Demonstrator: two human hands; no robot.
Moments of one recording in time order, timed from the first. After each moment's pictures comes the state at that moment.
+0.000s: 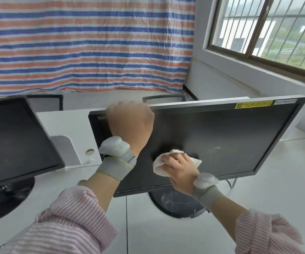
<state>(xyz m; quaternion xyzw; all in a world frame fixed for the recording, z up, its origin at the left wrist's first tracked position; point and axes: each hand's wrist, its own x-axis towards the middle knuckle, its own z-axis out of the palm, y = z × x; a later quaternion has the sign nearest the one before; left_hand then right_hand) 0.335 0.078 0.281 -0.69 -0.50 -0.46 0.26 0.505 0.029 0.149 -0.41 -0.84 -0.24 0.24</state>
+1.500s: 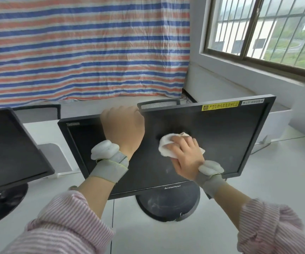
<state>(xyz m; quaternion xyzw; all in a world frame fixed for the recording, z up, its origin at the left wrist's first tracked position) 0.394 0.051 0.293 -0.71 -0.54 -0.42 0.14 0.582 0.029 0.187 -0.44 -0.78 -0.25 0.37</state>
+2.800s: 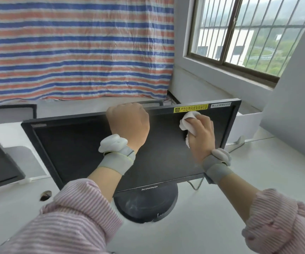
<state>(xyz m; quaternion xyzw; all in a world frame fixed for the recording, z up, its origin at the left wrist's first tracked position) 0.470 0.051 0.295 -0.72 -0.53 -0.42 0.14 0.657 0.007 0.239 -0.61 -0.58 -0.12 0.52</state>
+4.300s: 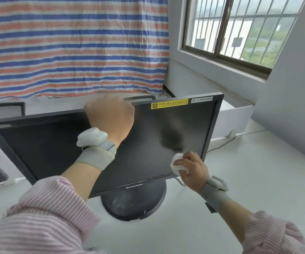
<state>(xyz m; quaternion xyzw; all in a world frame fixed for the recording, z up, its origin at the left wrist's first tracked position) 0.494 0.049 0.304 -0.72 -0.56 -0.39 0.13 0.713 -0.036 0.138 -0.62 -0.68 -0.05 0.39</state>
